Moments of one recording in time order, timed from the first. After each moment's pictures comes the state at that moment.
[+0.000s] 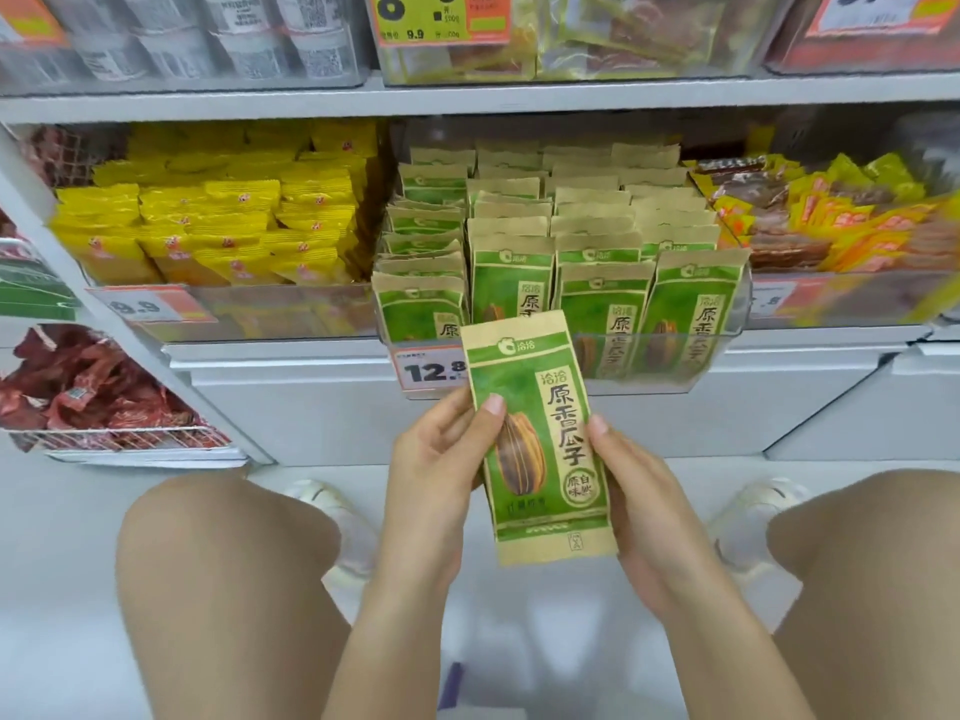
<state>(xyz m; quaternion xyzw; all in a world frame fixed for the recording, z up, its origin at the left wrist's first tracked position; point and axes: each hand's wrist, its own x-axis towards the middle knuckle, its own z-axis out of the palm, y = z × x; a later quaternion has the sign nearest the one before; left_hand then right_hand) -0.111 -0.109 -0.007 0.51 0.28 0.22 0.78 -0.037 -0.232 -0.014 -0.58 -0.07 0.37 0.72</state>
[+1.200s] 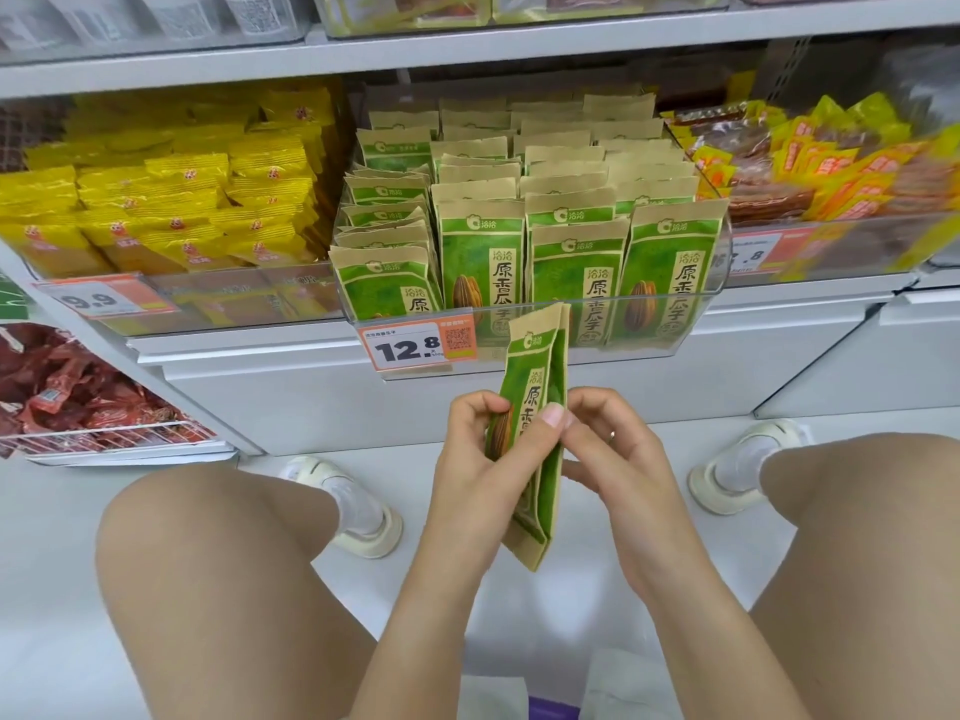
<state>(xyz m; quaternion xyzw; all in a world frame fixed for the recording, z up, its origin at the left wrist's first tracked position) -0.103 -0.141 -0.027 0.61 0.28 0.15 0.73 -0.040 -0.239 -0.025 -0.62 -0.11 0.27 0.73</state>
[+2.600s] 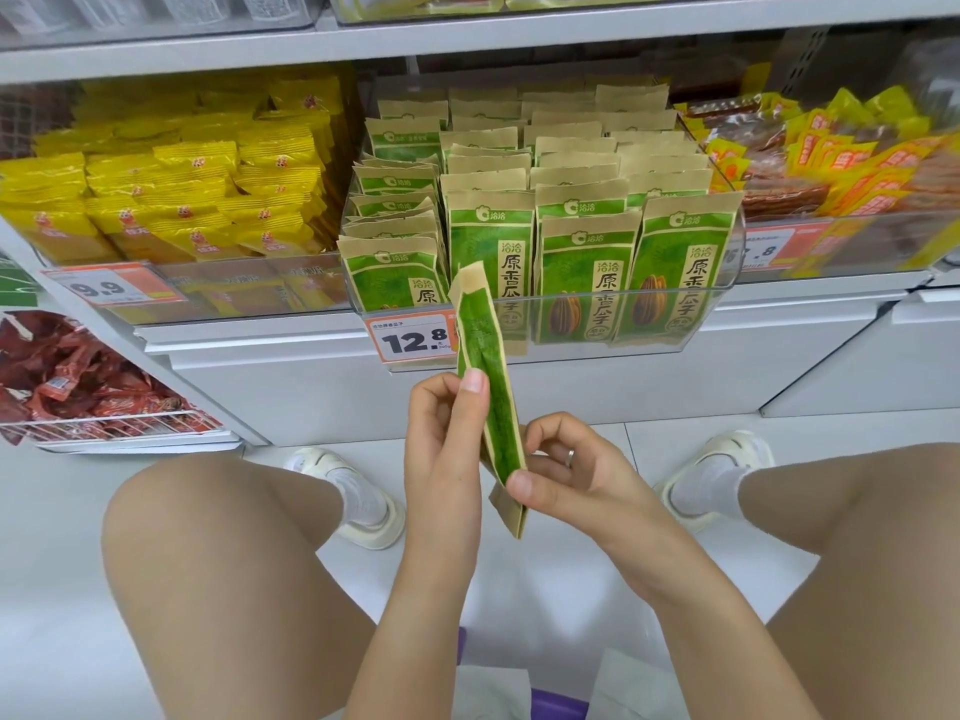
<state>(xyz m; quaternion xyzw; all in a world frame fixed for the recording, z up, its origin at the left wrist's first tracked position) -0.109 -0.133 -0.027 0.53 0.29 0.30 0.74 -0.045 -0.240 -0.028 -0.58 -0.19 0.43 0.67</state>
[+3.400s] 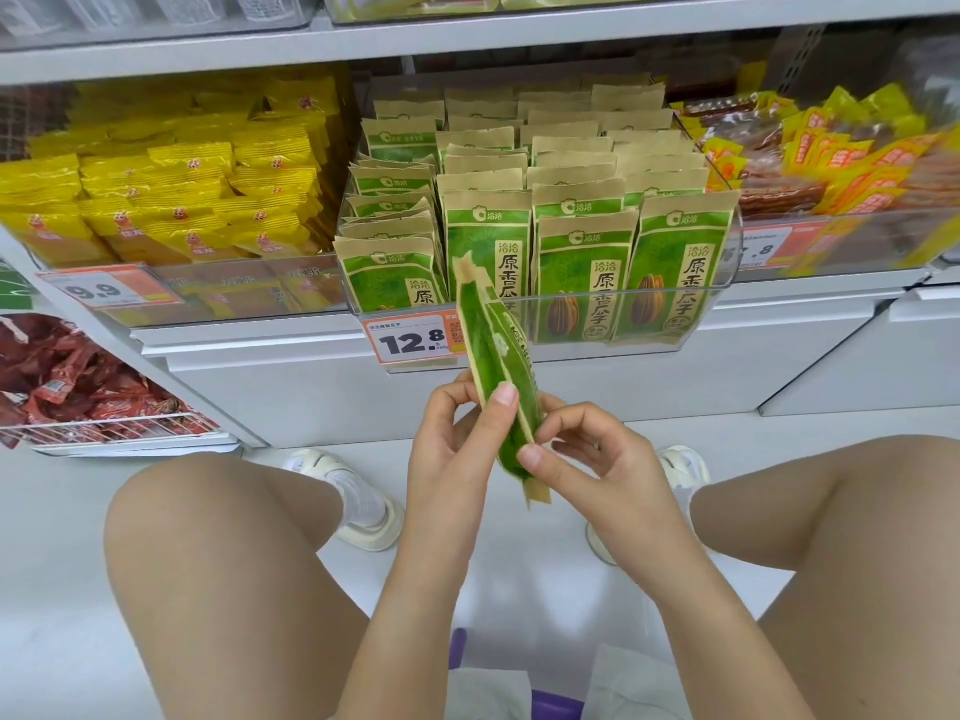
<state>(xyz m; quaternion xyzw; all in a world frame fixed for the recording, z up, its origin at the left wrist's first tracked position) -0.110 -0.131 -0.023 0.56 0.29 0.21 0.75 -0.042 -0.239 -0.038 -0.69 -0.21 0.26 0.65</state>
